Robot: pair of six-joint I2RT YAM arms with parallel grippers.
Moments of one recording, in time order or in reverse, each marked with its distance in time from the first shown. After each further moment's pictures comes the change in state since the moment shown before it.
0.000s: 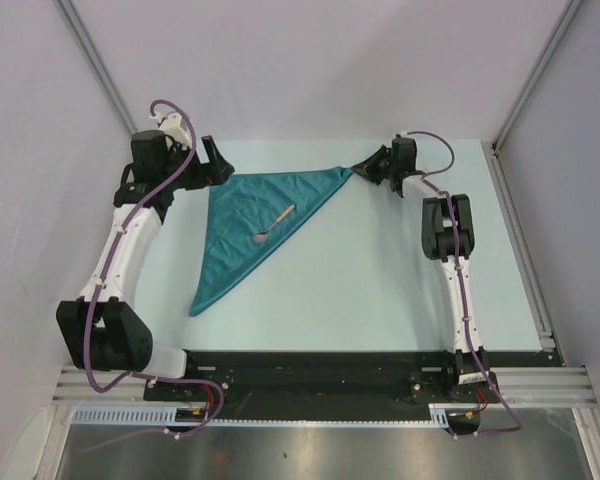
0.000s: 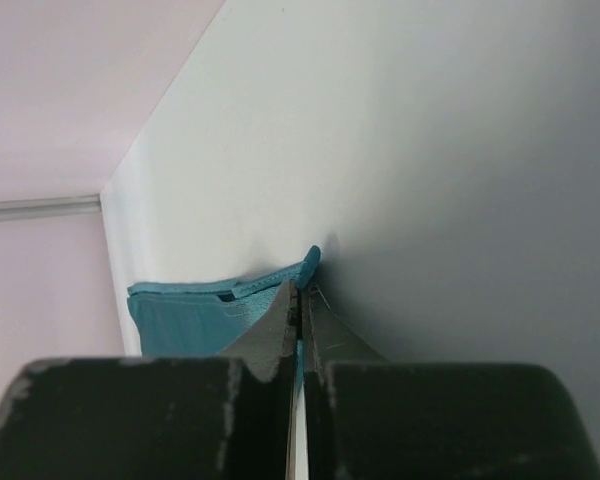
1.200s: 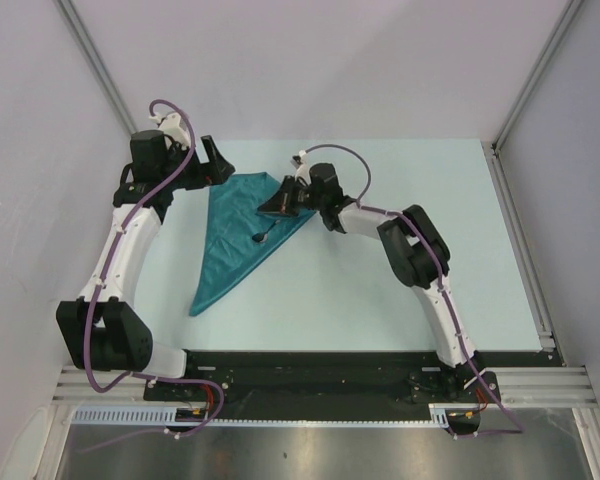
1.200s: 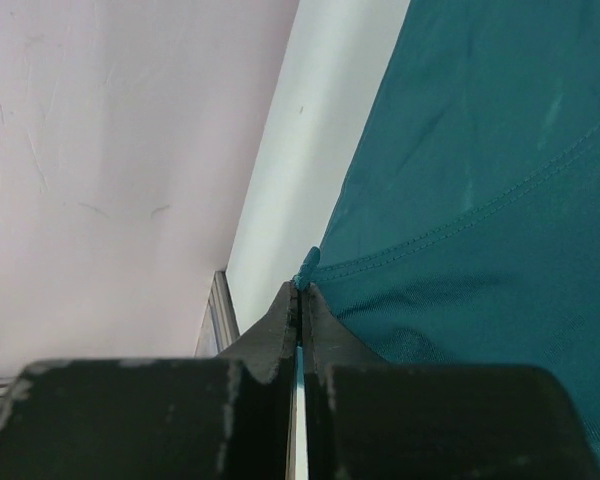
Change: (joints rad) left arm 0.004 0.000 0.000 0.001 0.021 -0.013; right arm 0.456 -0.338 -0.472 0.397 -0.248 0.038
